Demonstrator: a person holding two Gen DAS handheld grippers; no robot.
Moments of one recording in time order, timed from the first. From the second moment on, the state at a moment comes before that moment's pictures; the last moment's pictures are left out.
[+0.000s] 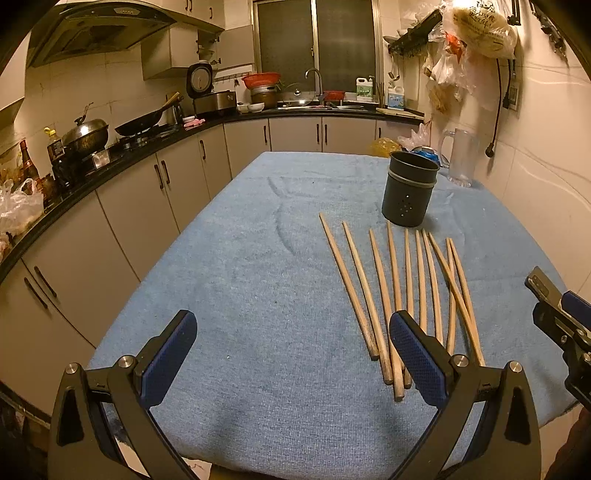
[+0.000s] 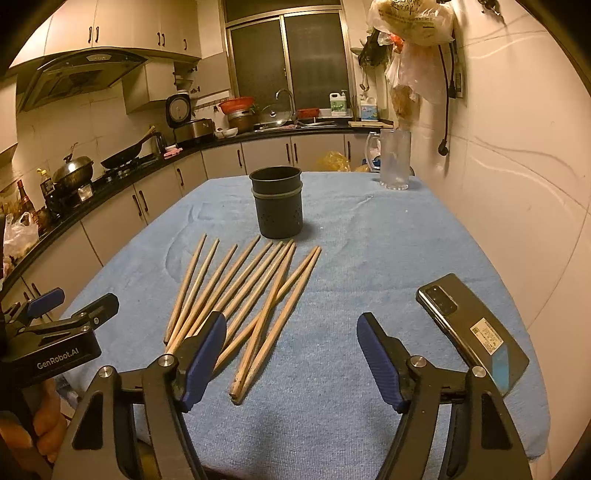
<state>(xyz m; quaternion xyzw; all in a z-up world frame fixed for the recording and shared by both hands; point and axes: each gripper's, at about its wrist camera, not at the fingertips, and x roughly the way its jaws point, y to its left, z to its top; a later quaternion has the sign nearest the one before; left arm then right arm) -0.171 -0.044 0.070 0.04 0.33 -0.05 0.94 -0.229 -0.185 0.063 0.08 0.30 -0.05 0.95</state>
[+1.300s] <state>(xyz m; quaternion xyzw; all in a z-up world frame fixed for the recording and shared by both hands) -0.166 -0.044 0.064 0.04 0.34 -0.06 0.94 -0.222 -0.189 0.053 0.09 0.32 -0.05 0.94</state>
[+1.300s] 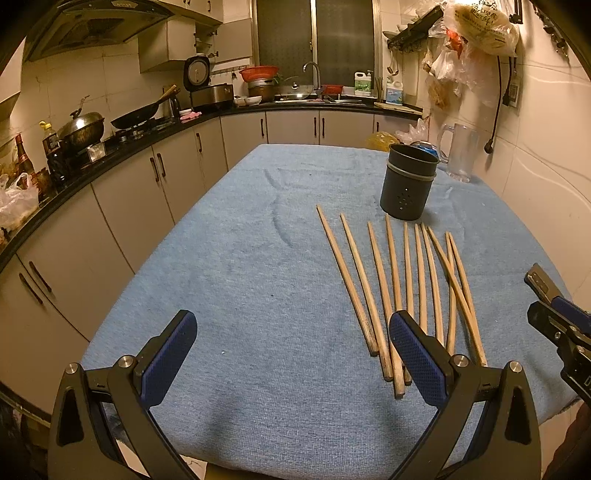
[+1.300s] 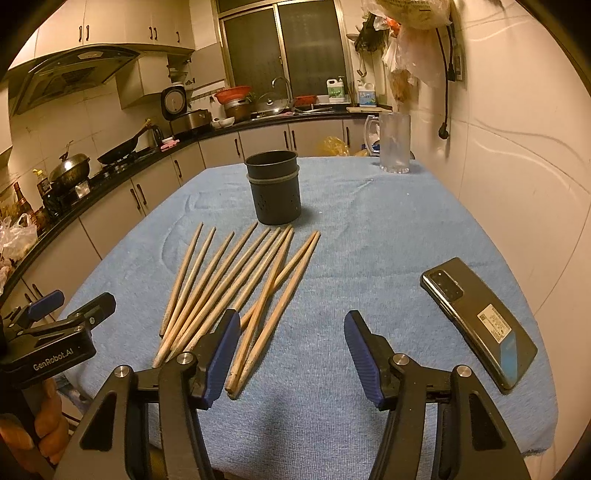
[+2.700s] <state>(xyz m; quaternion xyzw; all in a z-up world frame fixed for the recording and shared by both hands) 0.066 -0.072 0.024 -0.02 0.59 -0.14 0.80 -0.023 -0.267 0.005 0.21 0.55 -0.03 0.81</state>
